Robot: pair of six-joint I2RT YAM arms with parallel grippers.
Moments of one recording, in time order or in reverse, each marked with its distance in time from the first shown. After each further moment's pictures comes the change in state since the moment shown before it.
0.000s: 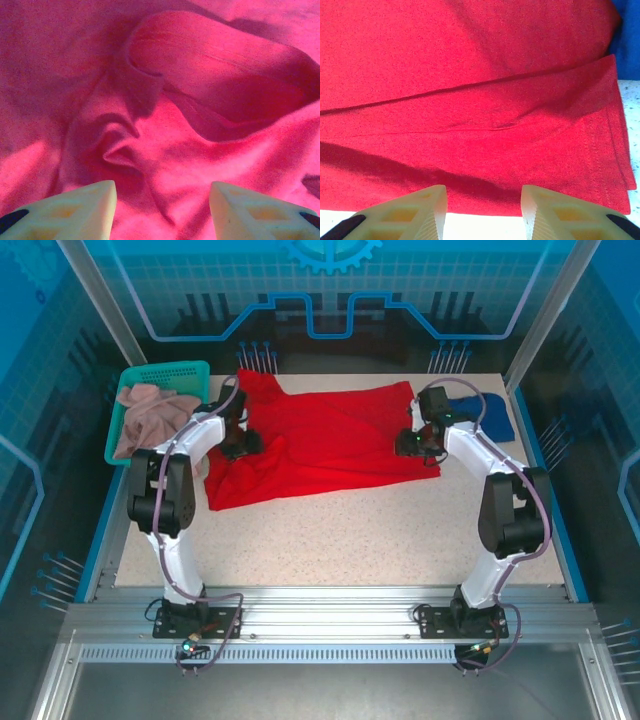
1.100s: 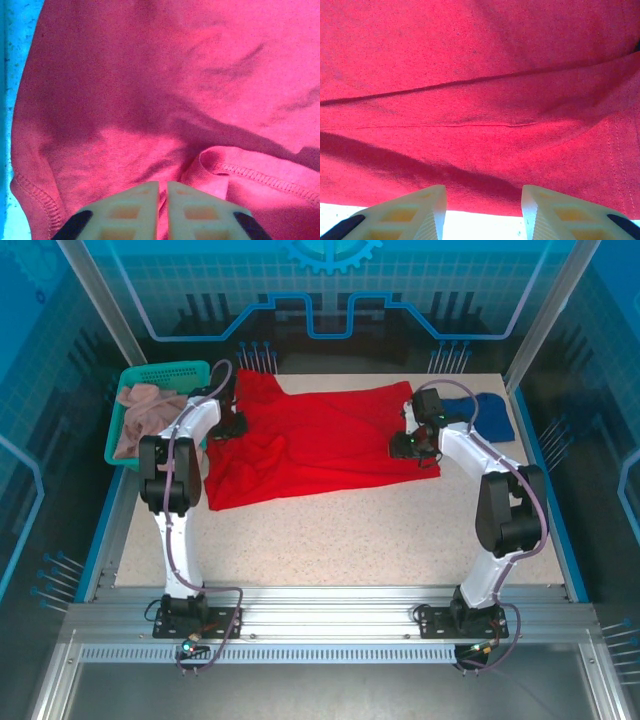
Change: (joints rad) left arm 0.078 0.225 0.297 -0.045 -0.108 0.066; right arm 0.031 0.015 0.000 0.000 0.001 0.000
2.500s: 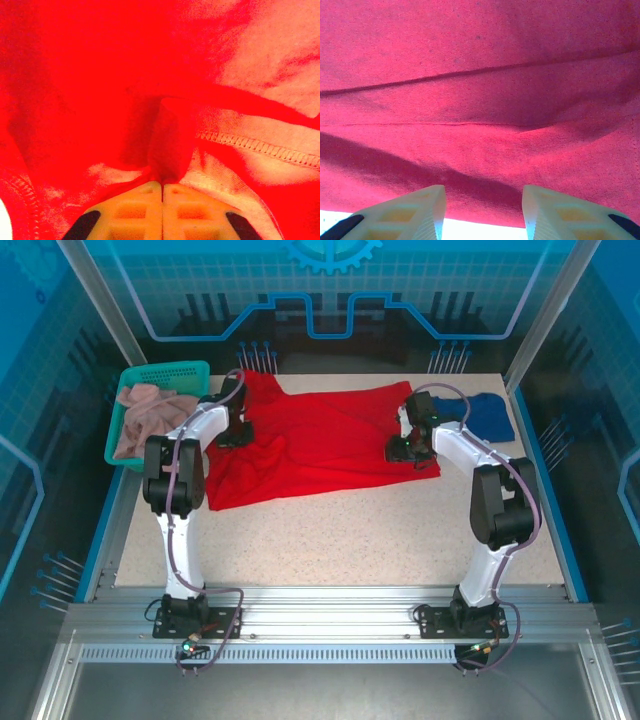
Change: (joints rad) left arm -0.048 -0.016 -0.069 0.017 -0.052 0.045; right arm 0.016 0.062 0.015 -0.001 0.000 0.000
